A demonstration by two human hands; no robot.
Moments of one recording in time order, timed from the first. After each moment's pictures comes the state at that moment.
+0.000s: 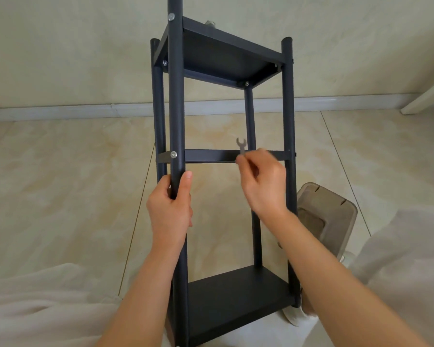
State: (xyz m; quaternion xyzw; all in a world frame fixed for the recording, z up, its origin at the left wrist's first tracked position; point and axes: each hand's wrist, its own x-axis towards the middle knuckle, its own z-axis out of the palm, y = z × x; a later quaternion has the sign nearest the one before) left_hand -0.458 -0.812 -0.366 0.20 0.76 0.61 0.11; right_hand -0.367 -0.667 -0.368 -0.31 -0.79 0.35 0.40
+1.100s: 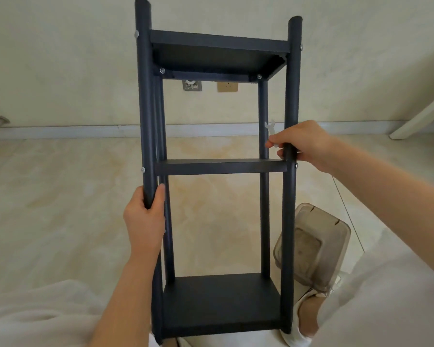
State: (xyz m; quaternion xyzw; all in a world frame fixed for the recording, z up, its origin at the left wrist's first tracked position) left_hand -0.504 -0.831 -0.366 0.18 0.79 0.58 0.00; right_hand -0.355 -0.552 -0.255 -0.45 -0.70 0.54 0.12
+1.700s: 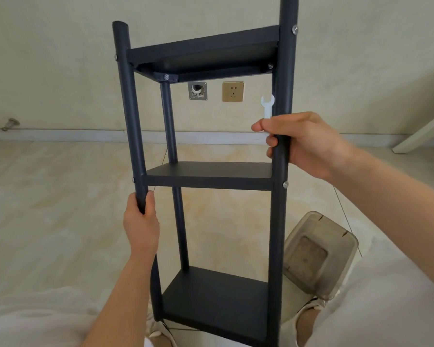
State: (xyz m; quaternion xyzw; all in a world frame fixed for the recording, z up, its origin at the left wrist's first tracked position) left_hand -0.530 -0.827 -0.393 0.10 0.82 0.57 0.00; right_hand -0.349 -0.586 -0.209 -0.22 -0.67 0.69 0.17
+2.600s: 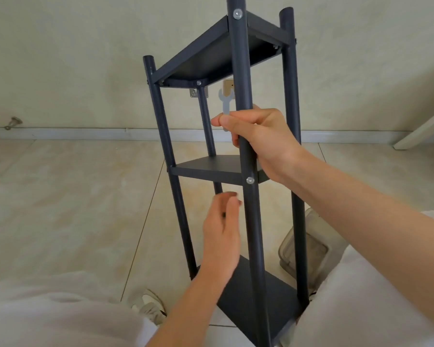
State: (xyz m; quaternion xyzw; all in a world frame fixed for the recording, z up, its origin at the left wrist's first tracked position) left_hand -0.387 -0.778 -0.333 0.24 0.71 0.63 0.21; right_hand -0.383 -0.651 -0.200 -0.19 -0.72 0.62 0.25
